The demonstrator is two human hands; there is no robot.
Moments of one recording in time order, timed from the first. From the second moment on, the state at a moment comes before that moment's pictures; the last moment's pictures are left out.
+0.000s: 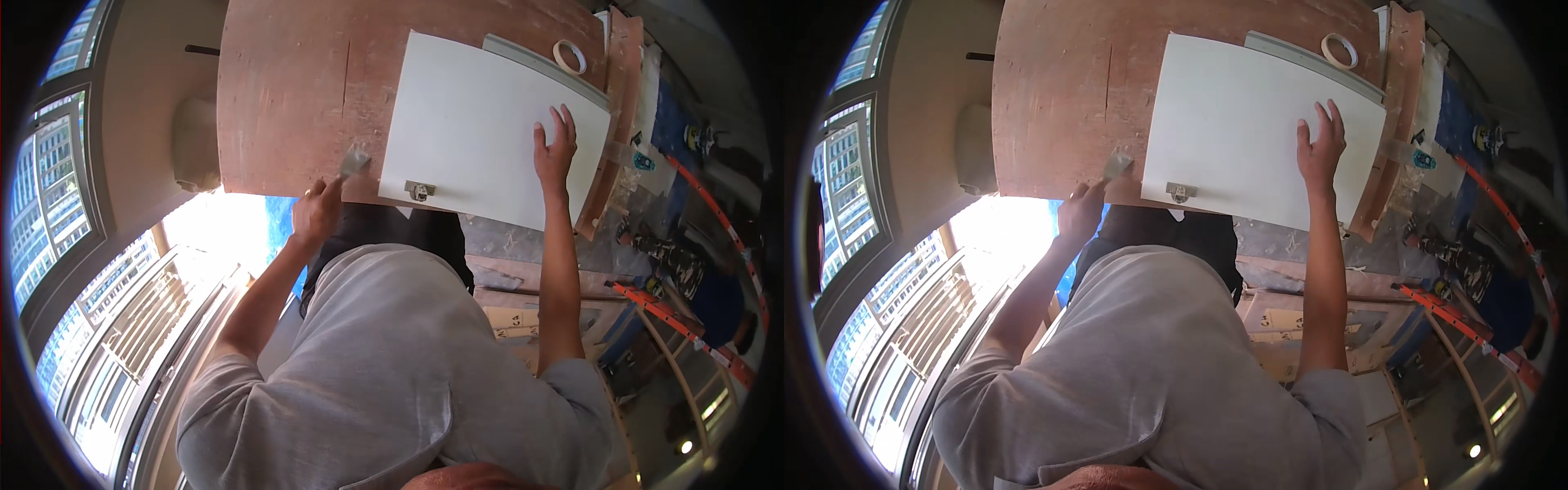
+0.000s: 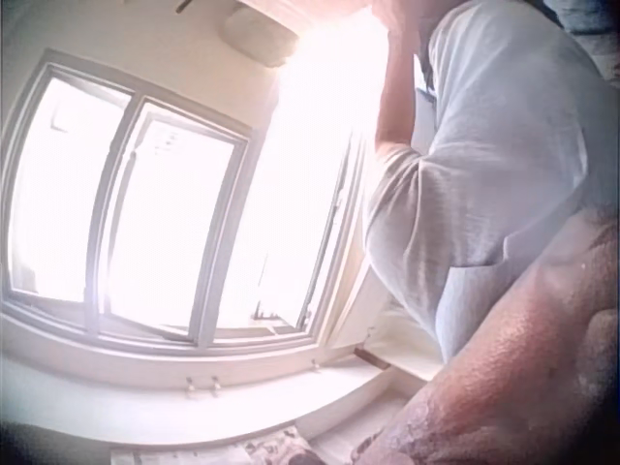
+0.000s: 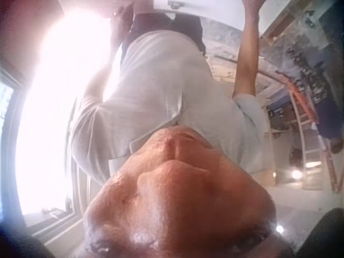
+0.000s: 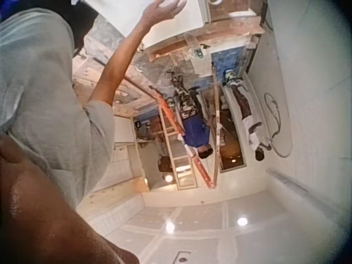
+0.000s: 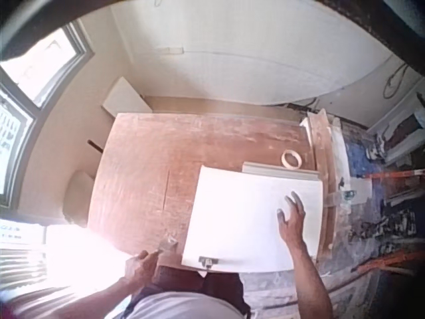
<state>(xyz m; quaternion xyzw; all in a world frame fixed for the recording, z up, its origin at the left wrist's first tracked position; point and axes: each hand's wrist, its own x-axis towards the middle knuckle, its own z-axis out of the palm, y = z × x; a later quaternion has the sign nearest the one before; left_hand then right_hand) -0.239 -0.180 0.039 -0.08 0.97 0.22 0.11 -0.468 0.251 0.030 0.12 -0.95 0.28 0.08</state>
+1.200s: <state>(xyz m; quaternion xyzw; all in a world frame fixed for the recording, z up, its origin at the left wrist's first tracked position) -0.426 -0.237 -0.052 -0.23 0.92 0.30 -0.14 -0.410 0.219 0.077 0.13 -0.94 0.32 0.00</state>
